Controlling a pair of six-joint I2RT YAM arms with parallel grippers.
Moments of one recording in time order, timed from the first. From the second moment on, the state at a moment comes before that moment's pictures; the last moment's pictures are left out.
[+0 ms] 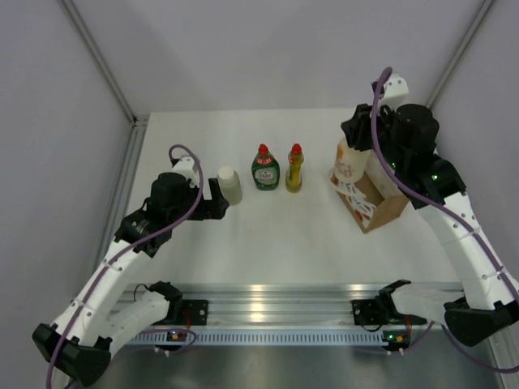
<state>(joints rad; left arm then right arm) -0.45 0.86 0.92 -0.64 -0.02 -0.39 0.41 1.14 1.44 -0.48 0.07 0.09</state>
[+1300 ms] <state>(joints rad) -0.45 0.85 0.92 -0.64 -0.06 -0.39 0.77 1.30 0.84 0.16 0.05 0.20</state>
